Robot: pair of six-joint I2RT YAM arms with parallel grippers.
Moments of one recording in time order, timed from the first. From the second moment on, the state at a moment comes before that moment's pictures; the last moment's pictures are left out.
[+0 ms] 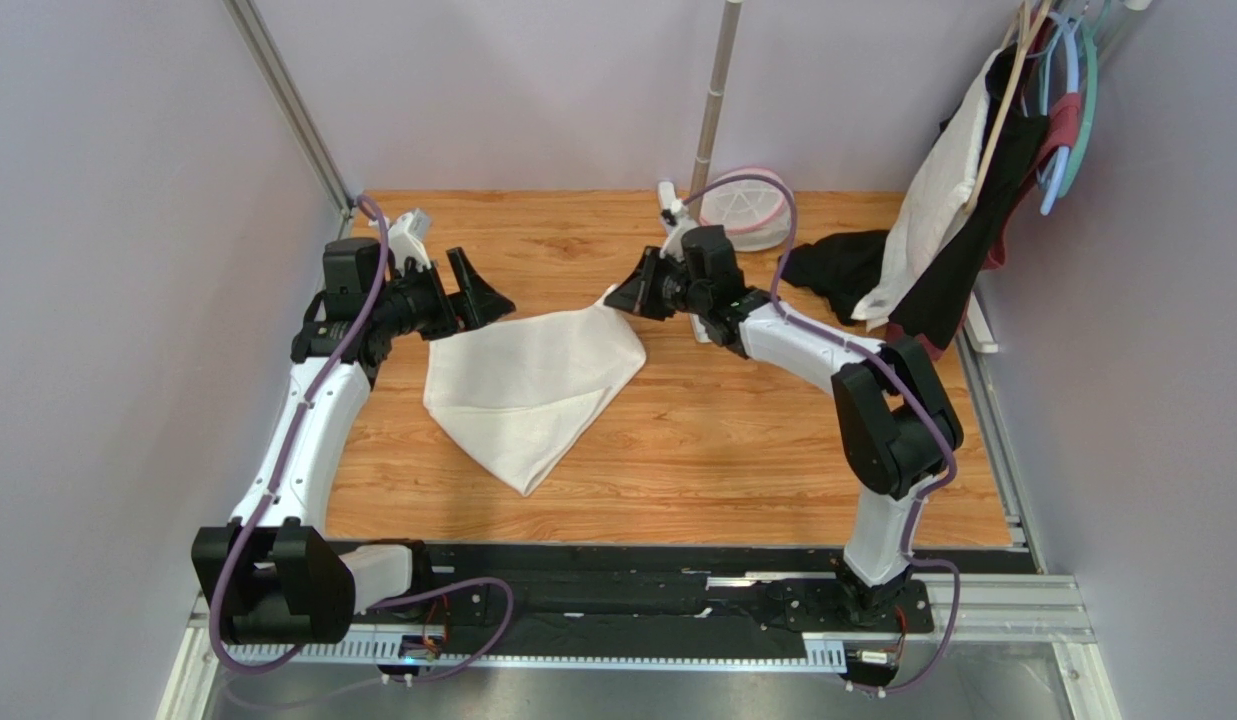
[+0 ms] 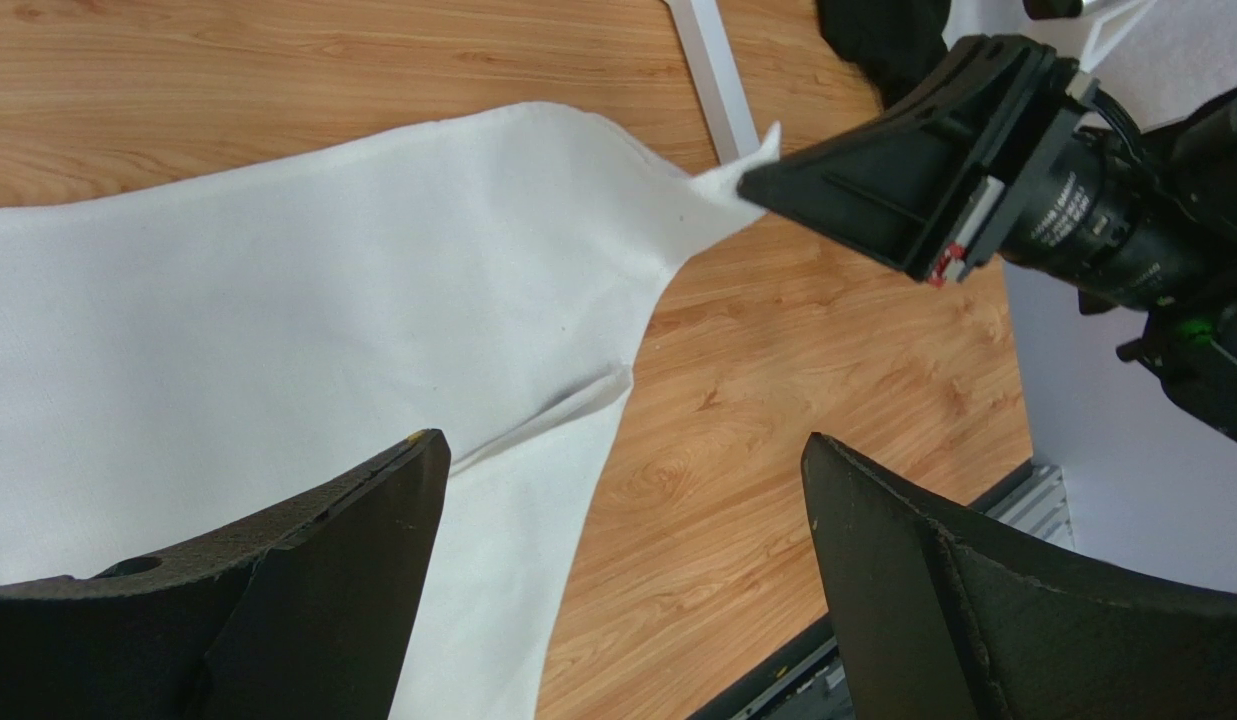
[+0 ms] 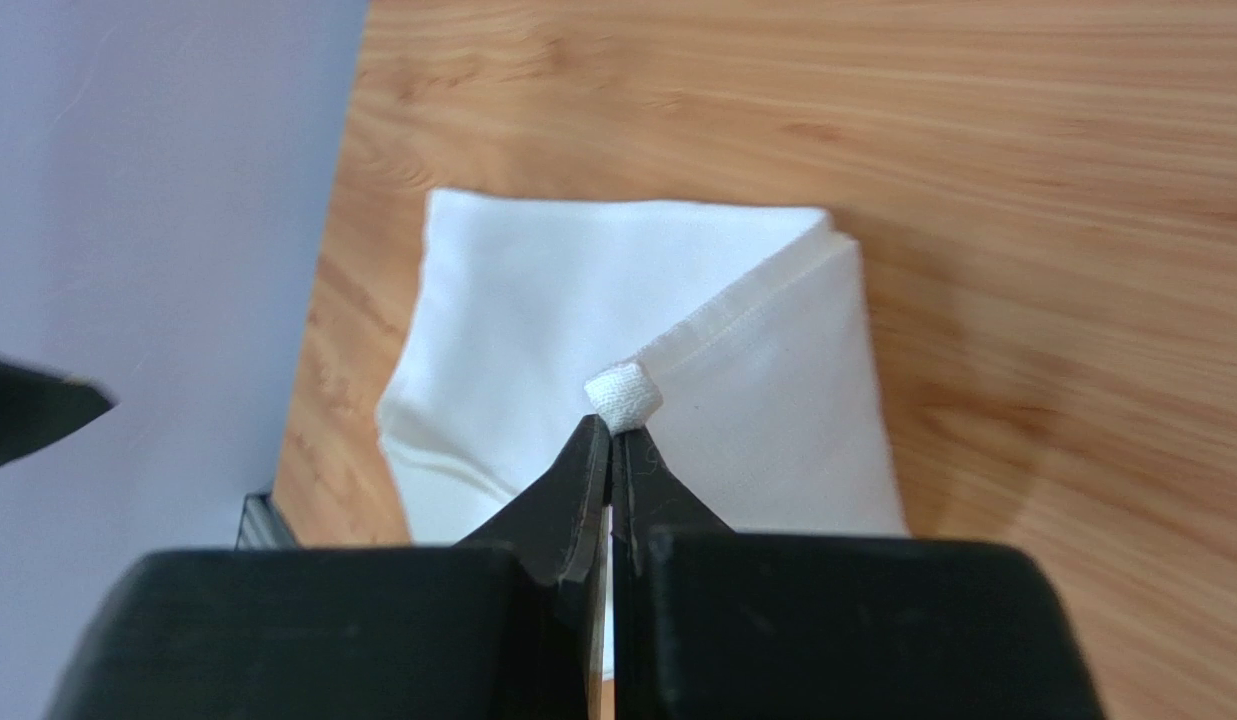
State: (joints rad) left arm 0.02 1.20 1.05 -0.43 0.61 -0.37; right arm 0.52 1.86 1.28 0.17 -0.37 0.70
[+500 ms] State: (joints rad) left arm 0.02 1.20 1.05 -0.43 0.61 -0.37; right arm 0.78 1.83 1.26 0.24 -0.44 0.76
